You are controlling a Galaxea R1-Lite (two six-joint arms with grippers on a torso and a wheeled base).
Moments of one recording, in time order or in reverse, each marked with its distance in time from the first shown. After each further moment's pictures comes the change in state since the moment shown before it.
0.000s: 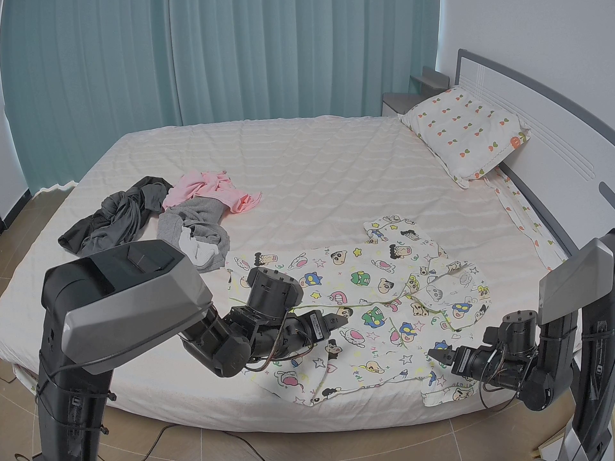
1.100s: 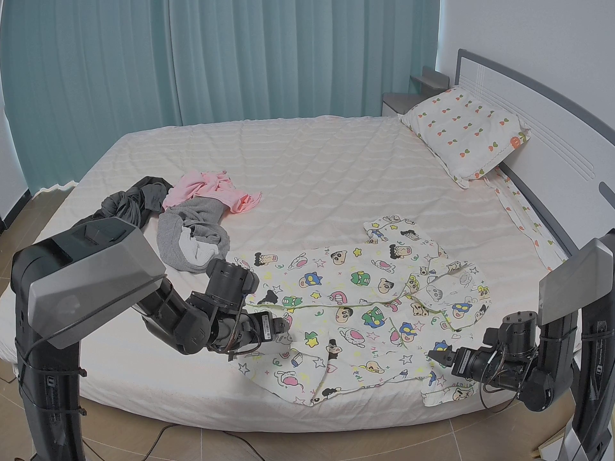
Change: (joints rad) left arm 0.159 -0.079 0.042 0.231 0.140 0.370; right arm 0.001 0.001 0.006 0.000 0.001 0.001
